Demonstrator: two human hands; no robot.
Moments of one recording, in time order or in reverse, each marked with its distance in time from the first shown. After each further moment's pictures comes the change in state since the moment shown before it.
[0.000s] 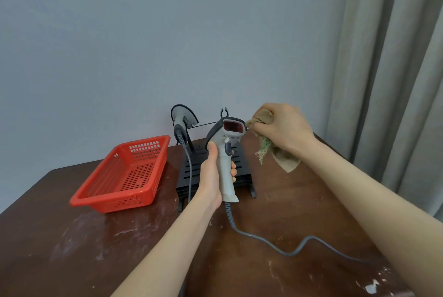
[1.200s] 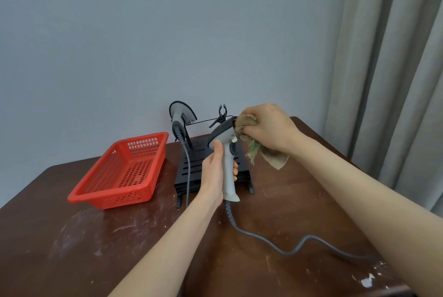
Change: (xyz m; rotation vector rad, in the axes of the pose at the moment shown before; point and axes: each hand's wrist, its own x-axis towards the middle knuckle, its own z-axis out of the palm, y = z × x) left_hand -0.005 -0.006 0.008 0.163 0.073 0.105; right_hand 0.002 -0.014 0.010 -0.044 -0.161 -0.107
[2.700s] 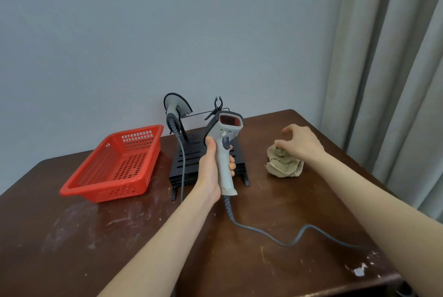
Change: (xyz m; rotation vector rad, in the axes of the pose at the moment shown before) left_hand 0.004 -0.009 -0.004 -0.208 -0.080 -0.200; right_hand -0.027 0.105 0.029 0.004 -0.061 0.613
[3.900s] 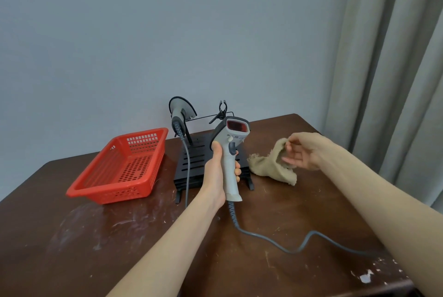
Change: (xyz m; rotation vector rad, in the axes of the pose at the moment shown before) left_hand -0.001 -0.004 -0.001 0.014 0.003 -0.018; right_hand -0.008 -0.015 -0.021 0.990 -0.299 0.522
